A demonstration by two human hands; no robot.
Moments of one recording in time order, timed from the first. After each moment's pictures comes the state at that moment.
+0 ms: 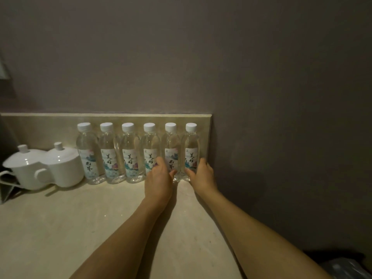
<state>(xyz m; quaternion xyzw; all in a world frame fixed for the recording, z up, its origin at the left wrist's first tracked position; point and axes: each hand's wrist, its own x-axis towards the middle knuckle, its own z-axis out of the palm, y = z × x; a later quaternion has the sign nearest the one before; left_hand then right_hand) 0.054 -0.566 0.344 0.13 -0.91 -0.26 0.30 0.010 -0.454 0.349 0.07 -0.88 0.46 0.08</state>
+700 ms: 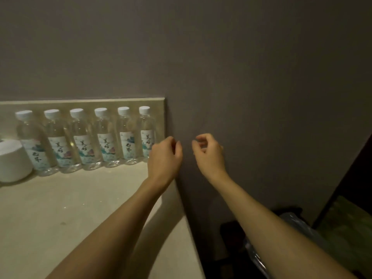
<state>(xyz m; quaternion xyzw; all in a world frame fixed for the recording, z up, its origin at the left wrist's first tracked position) 0.086 -0.444 0.381 -0.01 -0.87 -0.38 0.30 0.062 -0.319 0.373 0.08 -0.81 0.52 0.26</state>
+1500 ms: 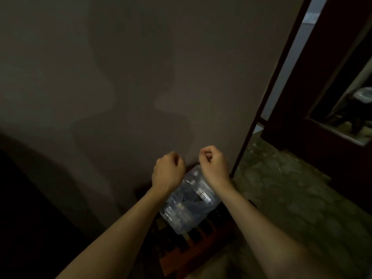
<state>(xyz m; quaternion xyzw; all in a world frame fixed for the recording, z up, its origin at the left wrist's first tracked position) 0.076 -0.025 0.236 -0.03 -0.90 -0.43 -0.01 0.091 0.108 0.226 -0.12 -0.84 0.48 0.22</state>
